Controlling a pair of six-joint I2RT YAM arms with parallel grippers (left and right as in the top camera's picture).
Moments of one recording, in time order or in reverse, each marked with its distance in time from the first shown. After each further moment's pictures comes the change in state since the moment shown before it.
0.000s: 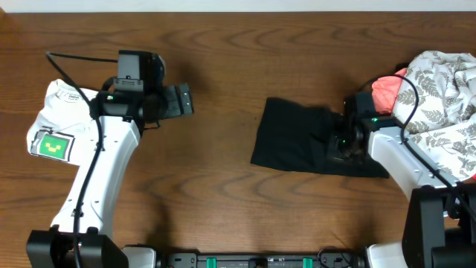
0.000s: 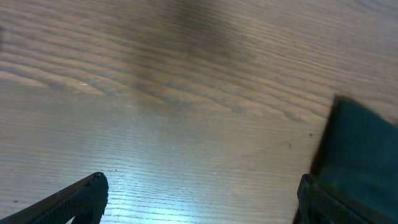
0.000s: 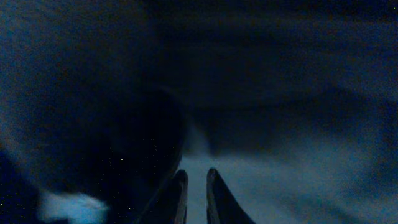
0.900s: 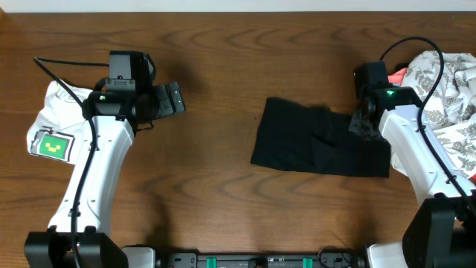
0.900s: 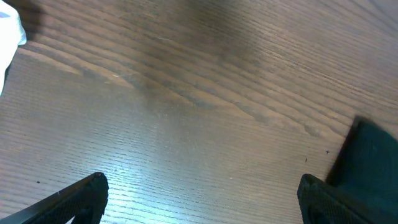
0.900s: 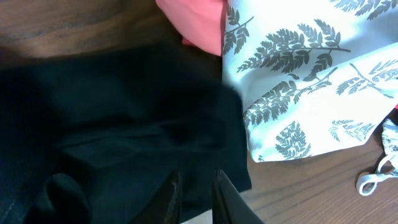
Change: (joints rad) left arm 0.056 0.000 0.000 -0.019 -0.035 -0.060; right arm -0.023 0.000 0.314 -0.309 0.473 0.049
